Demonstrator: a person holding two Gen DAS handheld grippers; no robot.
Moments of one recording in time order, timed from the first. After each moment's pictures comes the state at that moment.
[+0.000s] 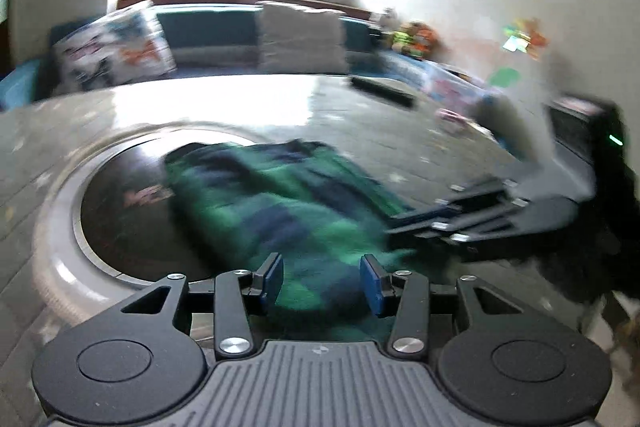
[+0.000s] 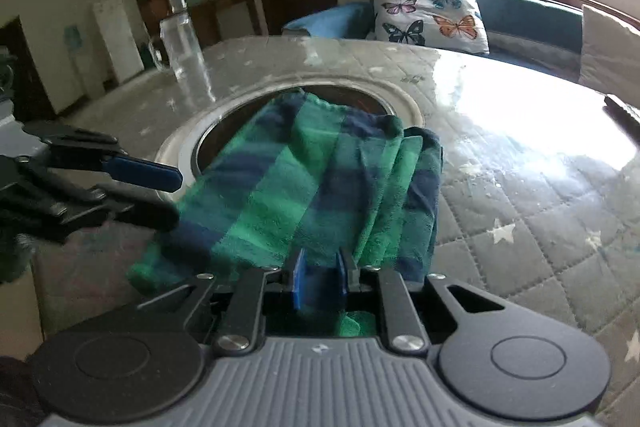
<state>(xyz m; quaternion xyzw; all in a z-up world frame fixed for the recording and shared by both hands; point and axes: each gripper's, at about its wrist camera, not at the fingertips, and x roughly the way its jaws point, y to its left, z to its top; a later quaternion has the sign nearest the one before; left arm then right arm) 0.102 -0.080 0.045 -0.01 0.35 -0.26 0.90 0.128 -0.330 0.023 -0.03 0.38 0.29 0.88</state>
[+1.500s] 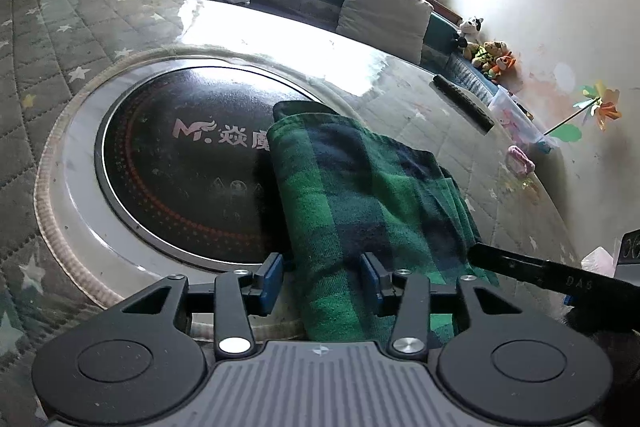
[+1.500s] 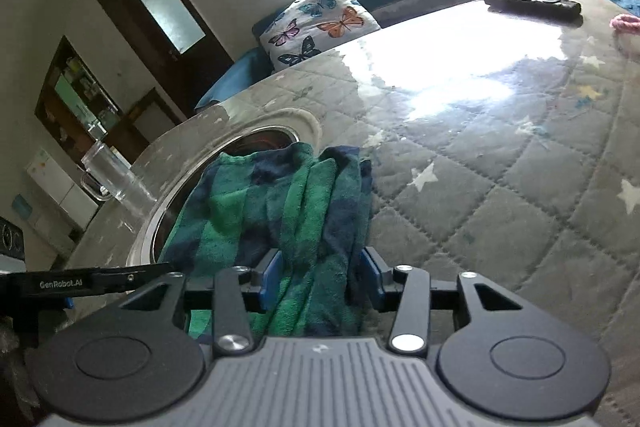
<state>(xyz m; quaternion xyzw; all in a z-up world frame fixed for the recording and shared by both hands) 0.140 -0.056 0.028 -0.13 0.43 -0.19 0.87 0.134 -0.382 -0.008 0.20 0.38 0.17 0.89</state>
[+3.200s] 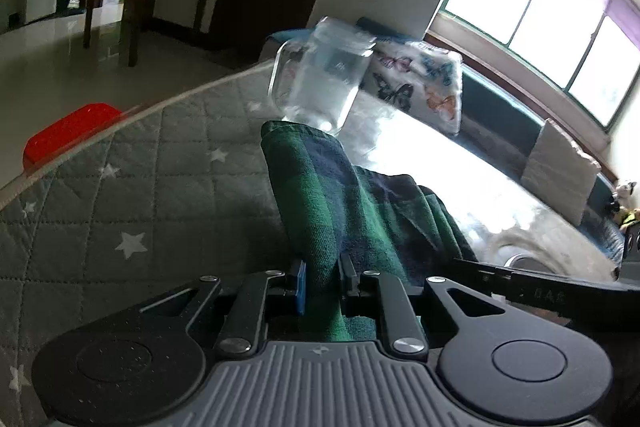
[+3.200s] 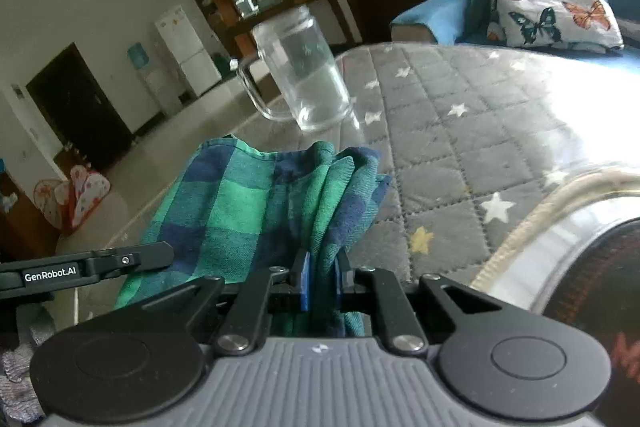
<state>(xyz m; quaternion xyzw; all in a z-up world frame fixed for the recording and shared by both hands) 0.118 0.246 0.044 -0.21 0.33 0.10 0.92 0.267 0.020 0.007 0.04 0.40 0.41 0.82</state>
